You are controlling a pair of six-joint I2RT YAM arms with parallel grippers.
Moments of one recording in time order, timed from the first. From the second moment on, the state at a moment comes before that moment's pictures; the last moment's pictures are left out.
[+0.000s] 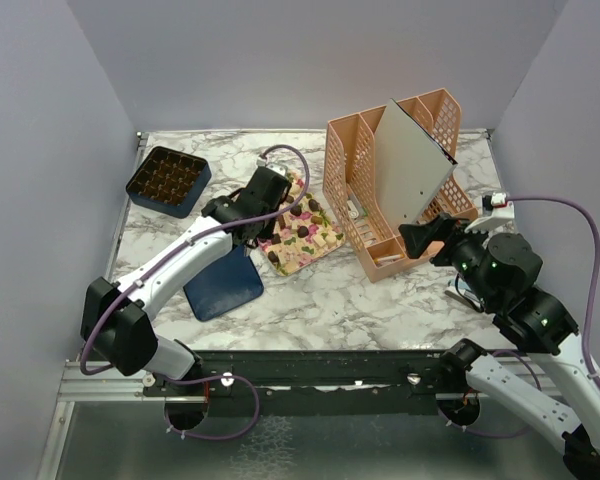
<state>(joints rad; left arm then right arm) -0.64 1.43 1.23 -0.72 -0.35 -0.25 0.62 0.59 0.92 -0.53 0.31 0.48</state>
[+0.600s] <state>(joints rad) -0.29 1.55 1.48 -0.75 -0.46 -0.21 0.62 0.55 0.92 -0.53 0.29 0.47</state>
